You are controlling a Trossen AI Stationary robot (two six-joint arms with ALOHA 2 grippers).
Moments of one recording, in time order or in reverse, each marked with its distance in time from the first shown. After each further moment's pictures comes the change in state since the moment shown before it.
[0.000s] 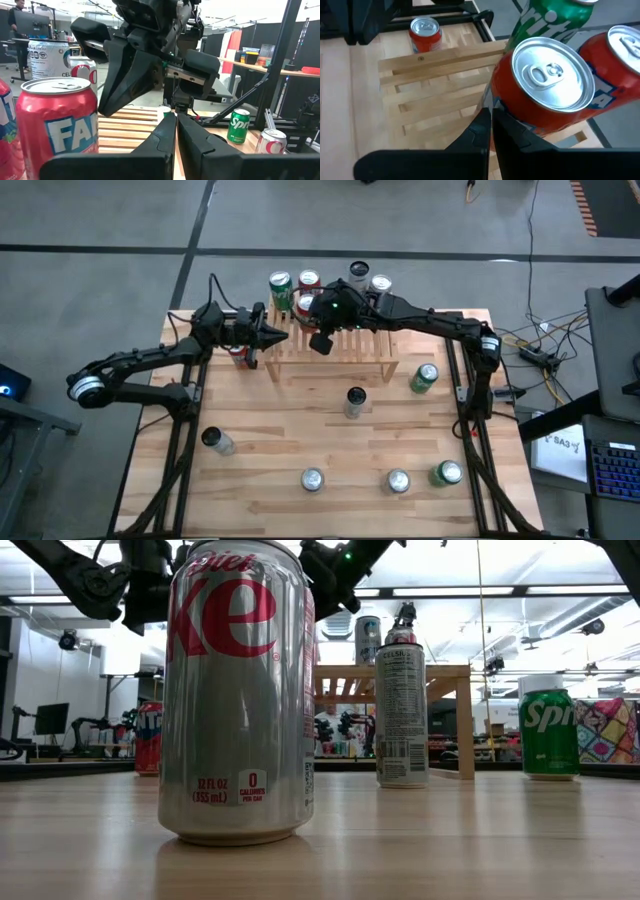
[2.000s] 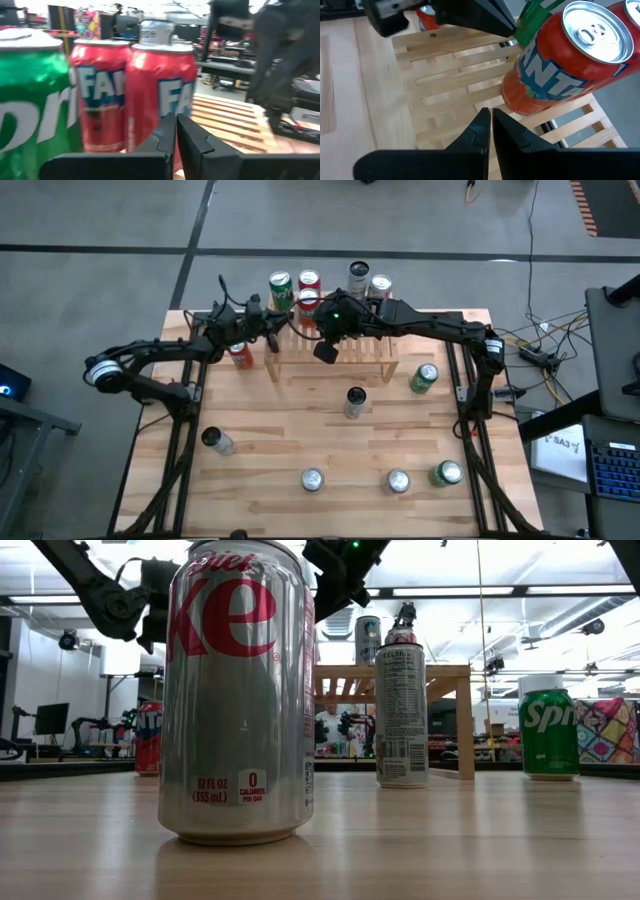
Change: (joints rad) left arm -0.004 0.192 0.003 0.132 -0.442 0.062; right arm 0.059 -0.027 0.002 -0.126 0.050 0.066
